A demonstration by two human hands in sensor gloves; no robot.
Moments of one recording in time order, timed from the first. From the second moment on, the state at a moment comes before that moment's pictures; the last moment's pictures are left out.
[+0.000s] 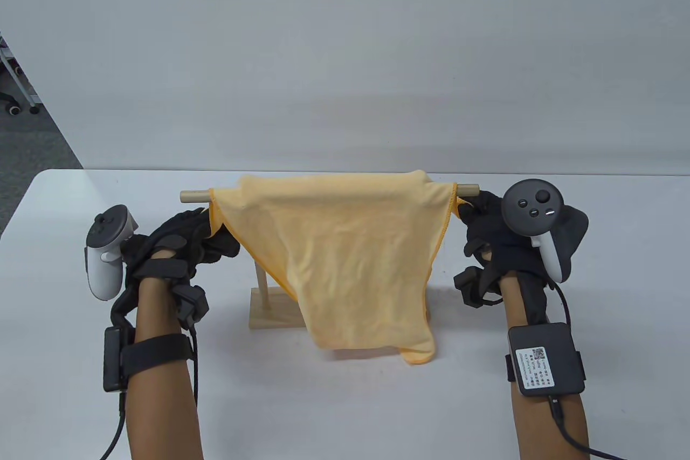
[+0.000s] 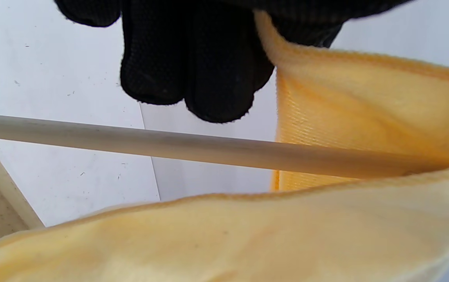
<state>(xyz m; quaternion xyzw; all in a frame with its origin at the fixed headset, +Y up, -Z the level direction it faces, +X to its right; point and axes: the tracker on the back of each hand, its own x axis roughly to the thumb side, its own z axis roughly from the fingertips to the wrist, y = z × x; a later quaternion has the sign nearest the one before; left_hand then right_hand) -0.316 -0.598 -0.411 -0.14 -0.02 0.68 0.72 0.195 -0.539 -0.390 -0.07 -0.16 0.93 0.33</state>
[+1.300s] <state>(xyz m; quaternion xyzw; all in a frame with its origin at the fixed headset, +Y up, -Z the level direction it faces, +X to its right) -0.296 -0.683 -0.398 -0.21 0.09 0.53 0.82 0.186 -0.631 -0.394 -0.10 -0.07 0.97 0.19</state>
